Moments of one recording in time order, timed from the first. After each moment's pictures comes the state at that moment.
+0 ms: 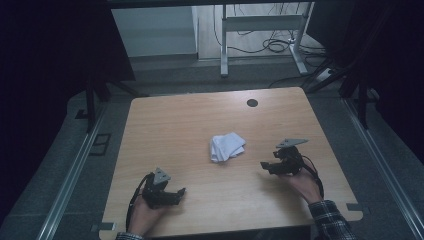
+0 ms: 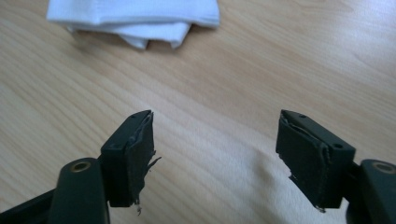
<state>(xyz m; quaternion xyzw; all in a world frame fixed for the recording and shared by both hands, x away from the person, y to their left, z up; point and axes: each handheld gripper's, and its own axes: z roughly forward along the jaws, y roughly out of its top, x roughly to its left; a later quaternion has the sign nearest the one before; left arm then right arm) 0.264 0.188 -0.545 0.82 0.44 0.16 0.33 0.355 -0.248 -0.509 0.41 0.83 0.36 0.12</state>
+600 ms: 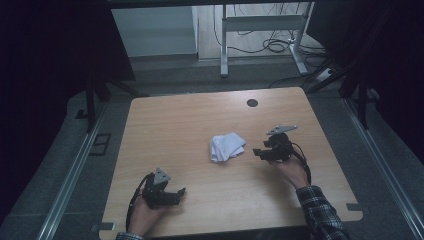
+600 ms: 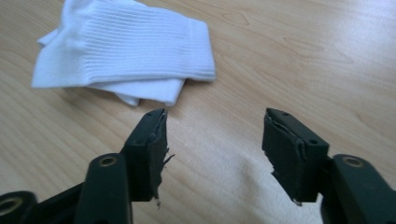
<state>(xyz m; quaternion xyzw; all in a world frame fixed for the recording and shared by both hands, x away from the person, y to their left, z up) 0.263 0.187 -0.545 0.82 0.44 0.16 0.33 0.391 -0.221 -0.497 0.42 0.82 0.36 0.13</state>
